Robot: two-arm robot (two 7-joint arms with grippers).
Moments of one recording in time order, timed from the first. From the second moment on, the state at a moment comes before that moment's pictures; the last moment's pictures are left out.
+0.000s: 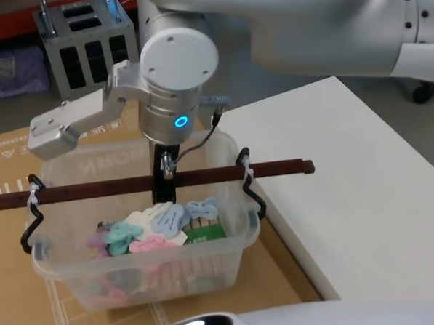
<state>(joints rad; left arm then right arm) -1.47 0.98 1.56 -0.90 0.05 0.15 -1.47 1.33 0.60 -1.46 -1.66 -0.29 -0.19 1.39</state>
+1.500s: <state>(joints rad) -1.47 0.98 1.56 -0.90 0.05 0.15 -1.47 1.31 0.86 -1.29 -1.59 -0.16 -0.04 1.41</state>
